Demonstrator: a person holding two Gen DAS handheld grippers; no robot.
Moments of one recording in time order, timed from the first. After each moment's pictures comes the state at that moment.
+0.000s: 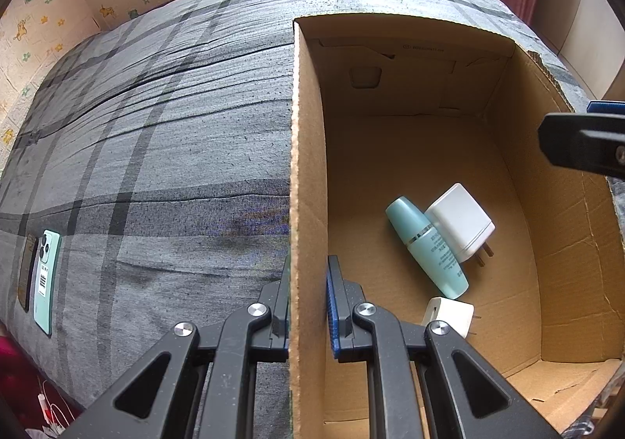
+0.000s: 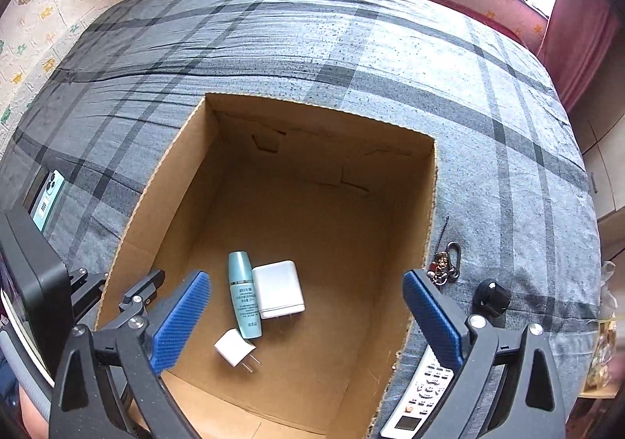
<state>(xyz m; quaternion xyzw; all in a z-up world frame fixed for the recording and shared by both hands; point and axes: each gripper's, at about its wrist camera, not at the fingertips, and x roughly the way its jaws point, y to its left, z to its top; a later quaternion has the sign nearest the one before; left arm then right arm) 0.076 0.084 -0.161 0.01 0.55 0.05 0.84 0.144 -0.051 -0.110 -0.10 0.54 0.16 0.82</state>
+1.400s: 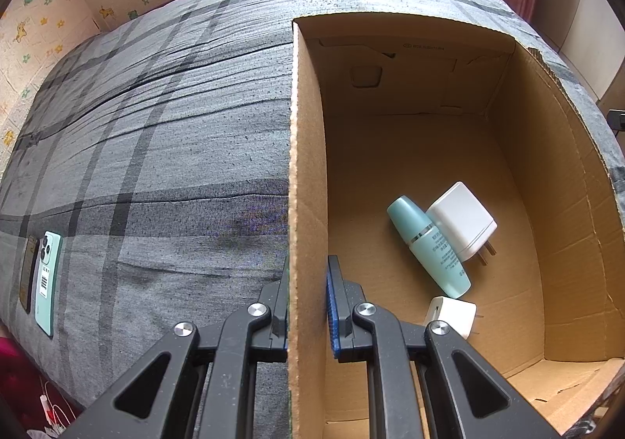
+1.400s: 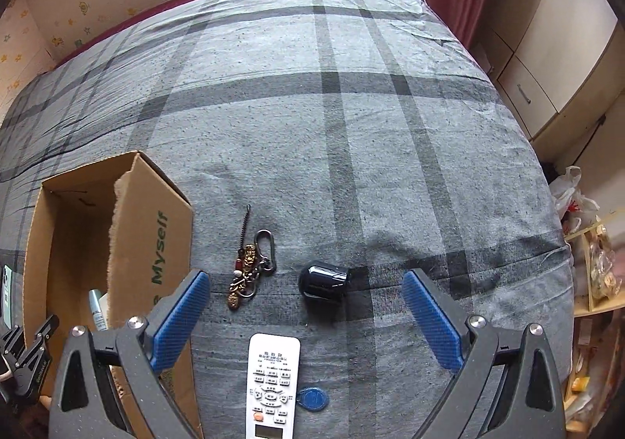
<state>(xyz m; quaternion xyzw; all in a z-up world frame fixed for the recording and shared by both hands) 0.076 0.082 -0.161 0.02 0.55 0.05 0.83 0.189 -0.245 -0.123 0.00 0.56 0.01 0.83</state>
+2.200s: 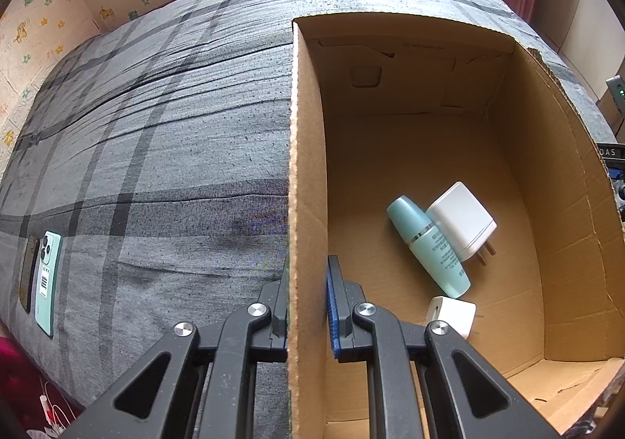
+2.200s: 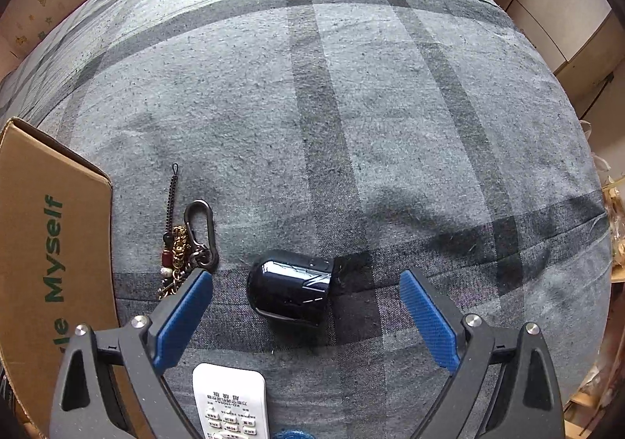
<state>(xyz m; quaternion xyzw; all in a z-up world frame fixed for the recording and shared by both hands) 0.076 0.082 -0.160 0.01 0.55 0.05 0.84 0.220 -0.269 -0.223 0.02 0.62 -0.02 0.78</state>
